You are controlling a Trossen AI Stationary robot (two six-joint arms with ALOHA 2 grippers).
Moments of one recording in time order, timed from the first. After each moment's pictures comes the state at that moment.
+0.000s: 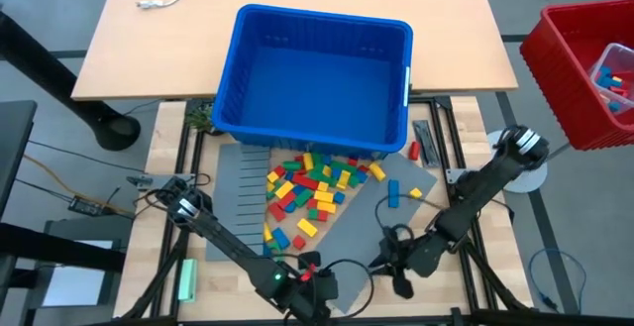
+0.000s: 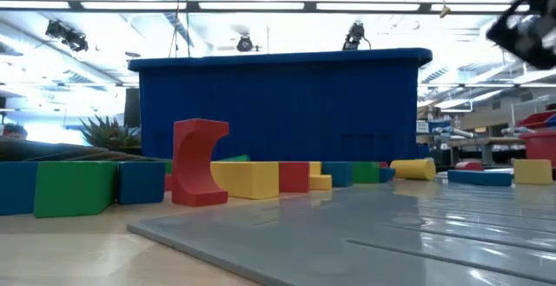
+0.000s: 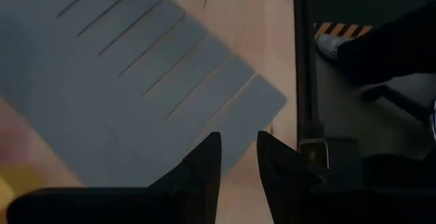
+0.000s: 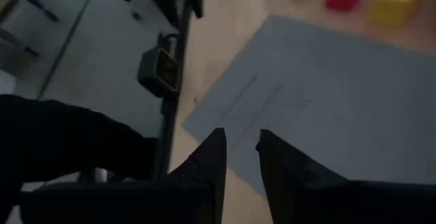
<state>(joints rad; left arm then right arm) -0.65 2.22 1.98 -0.80 -0.34 -0.67 0.78 1.46 0.76 0.05 0.36 0.77</state>
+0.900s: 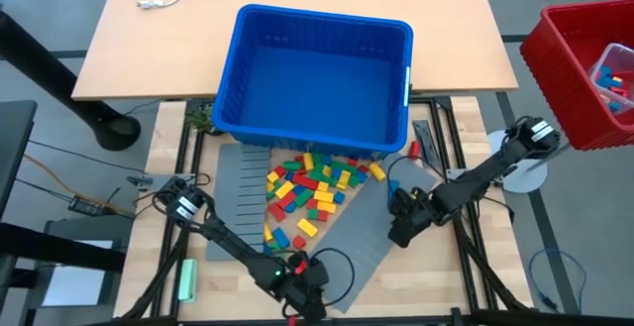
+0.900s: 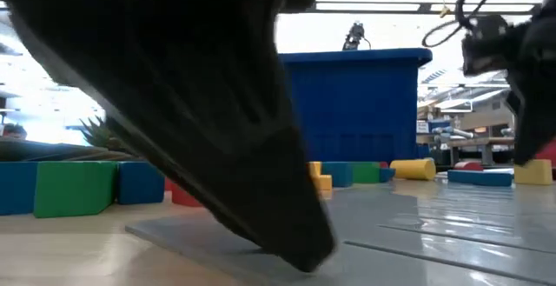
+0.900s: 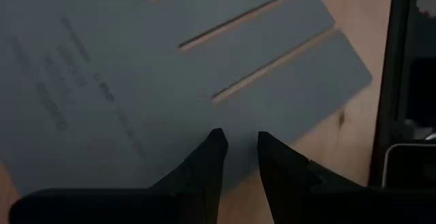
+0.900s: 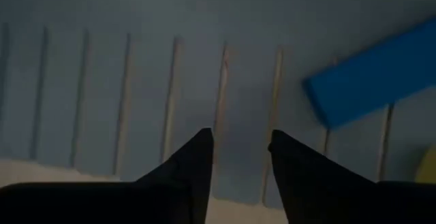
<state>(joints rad) -0.64 2.21 1.55 -0.37 -0.31 -0.96 0.55 1.30 0.61 -0.57 0.25 1.11</state>
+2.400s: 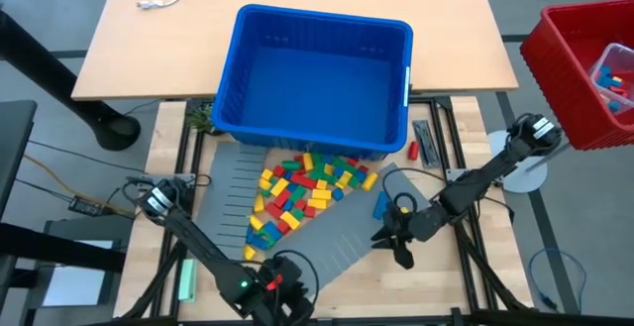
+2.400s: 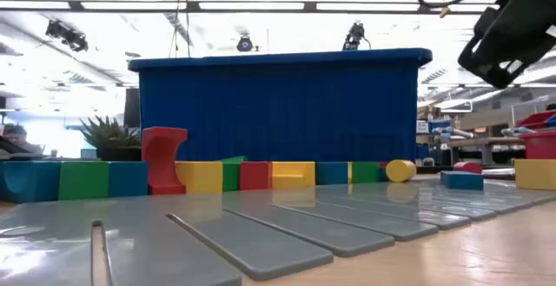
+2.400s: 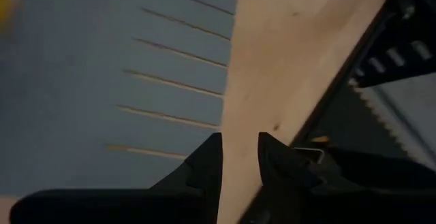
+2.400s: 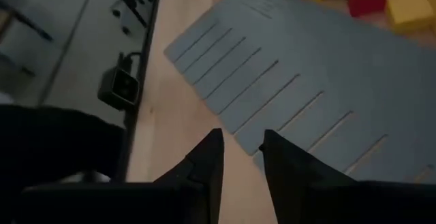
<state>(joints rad) -0.78 2.02 1.60 -0.65 -0.56 -1.56 0.63 1.25 0.57 0.06 0.26 0.70</state>
